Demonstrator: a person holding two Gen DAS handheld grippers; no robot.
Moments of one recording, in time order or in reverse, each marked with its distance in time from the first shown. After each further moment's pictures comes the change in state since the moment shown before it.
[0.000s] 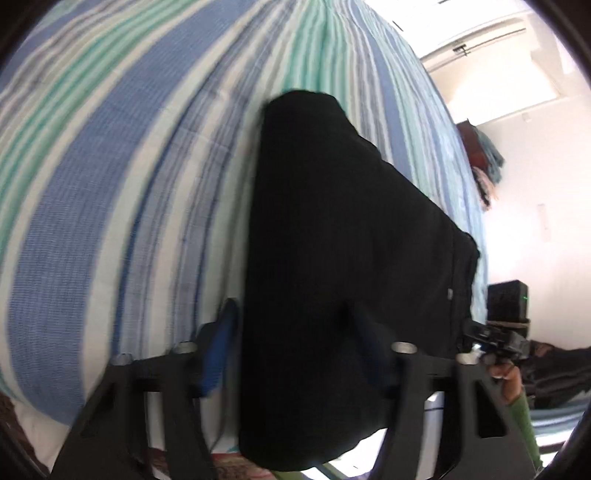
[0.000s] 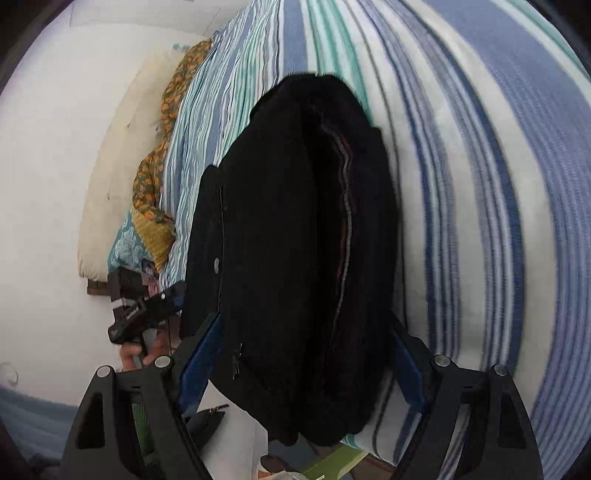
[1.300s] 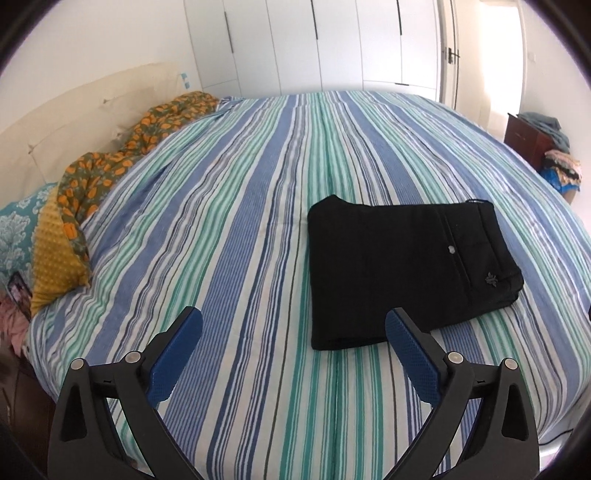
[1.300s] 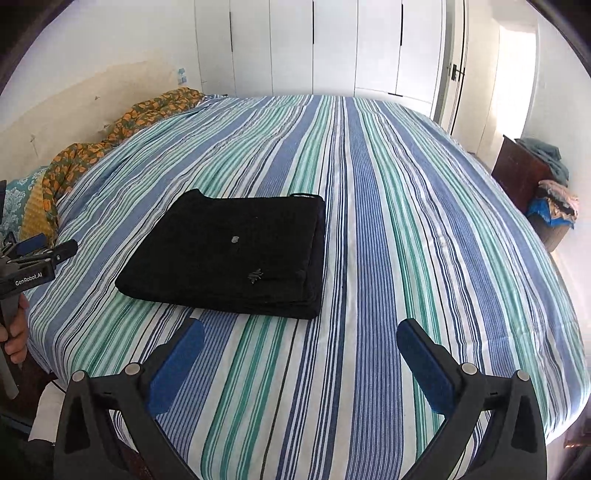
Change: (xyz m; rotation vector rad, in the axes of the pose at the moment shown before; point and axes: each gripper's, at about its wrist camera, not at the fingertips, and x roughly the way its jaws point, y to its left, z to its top) left arm -0.054 -0.134 0.007 0.375 -0.564 0.636; right arm -0.081 0.136 -0.028 -0.477 -0.537 -0.784
